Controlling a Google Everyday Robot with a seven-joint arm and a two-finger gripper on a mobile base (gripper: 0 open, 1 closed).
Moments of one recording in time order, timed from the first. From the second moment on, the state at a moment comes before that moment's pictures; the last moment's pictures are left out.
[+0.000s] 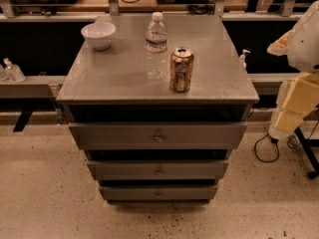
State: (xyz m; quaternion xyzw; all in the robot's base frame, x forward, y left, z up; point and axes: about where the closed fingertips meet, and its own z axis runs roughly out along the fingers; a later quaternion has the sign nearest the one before) arm 0.438 -0.217 0.976 -0.60 0.78 -0.03 0.16
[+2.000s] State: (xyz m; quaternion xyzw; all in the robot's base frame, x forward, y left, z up) arm 0.420 -0.154 0.820 -0.61 0.70 0.18 0.33
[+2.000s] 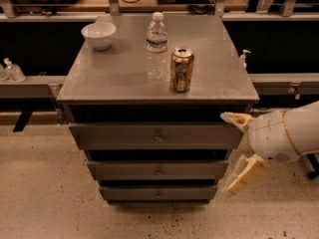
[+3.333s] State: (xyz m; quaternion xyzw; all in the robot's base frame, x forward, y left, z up) arm 0.442 -0.150 0.692 -0.63 0.62 0.22 0.41
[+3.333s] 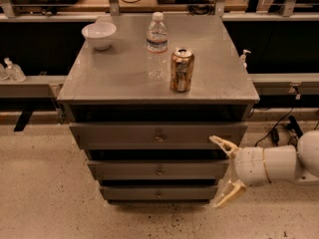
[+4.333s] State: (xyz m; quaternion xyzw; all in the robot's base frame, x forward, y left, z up) arm 0.471 -0.160 0.613 -0.67 0.62 0.09 0.39
